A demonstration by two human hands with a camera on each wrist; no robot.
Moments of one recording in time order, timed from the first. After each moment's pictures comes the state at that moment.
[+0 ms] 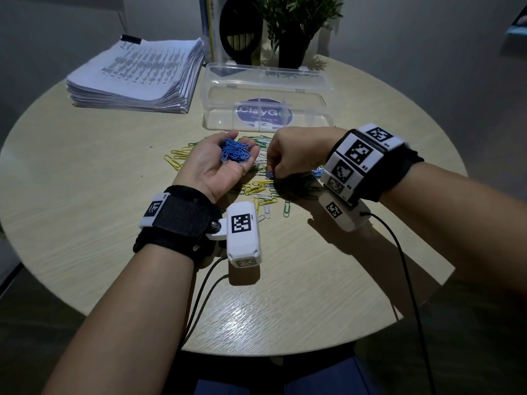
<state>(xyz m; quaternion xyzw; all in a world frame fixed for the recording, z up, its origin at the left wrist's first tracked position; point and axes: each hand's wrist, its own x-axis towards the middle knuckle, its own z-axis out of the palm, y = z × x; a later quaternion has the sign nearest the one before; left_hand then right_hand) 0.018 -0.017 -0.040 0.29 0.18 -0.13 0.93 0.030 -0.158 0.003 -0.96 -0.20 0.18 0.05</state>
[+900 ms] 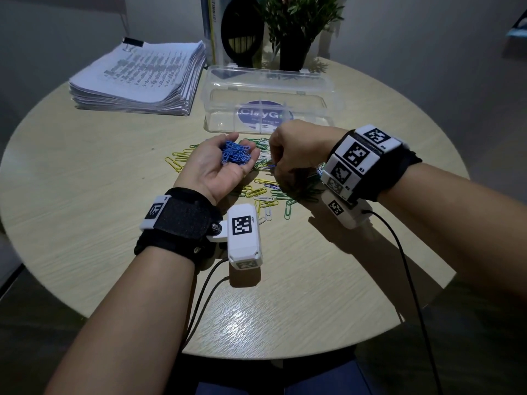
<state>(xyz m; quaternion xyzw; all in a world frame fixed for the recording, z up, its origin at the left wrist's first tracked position) 0.016 -0.018 -0.038 0.29 0.19 -0.13 0.93 0.038 -0.161 0.002 -0.97 -0.20 0.13 0.04</state>
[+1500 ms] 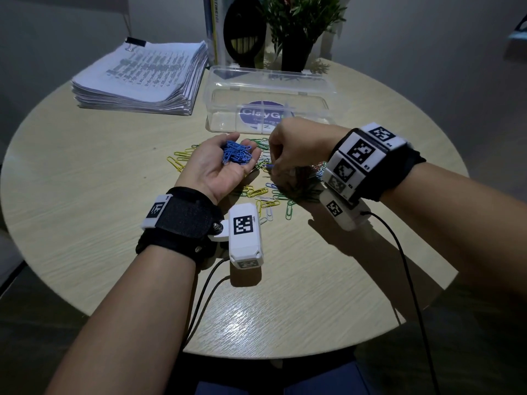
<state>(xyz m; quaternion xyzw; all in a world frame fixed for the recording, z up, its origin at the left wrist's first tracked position) 0.016 -0.016 -0.037 0.29 0.18 -0.13 0.93 0.037 -0.158 0.007 -0.97 -0.21 0.12 0.05</state>
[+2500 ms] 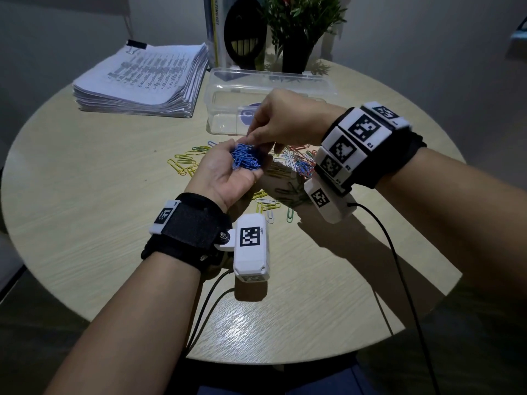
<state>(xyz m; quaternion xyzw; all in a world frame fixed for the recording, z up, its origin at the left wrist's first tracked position) 0.017 -0.029 -0.038 0.28 0.18 -0.14 0.93 0.048 -0.140 0.026 -0.94 -0.19 0.11 0.26</state>
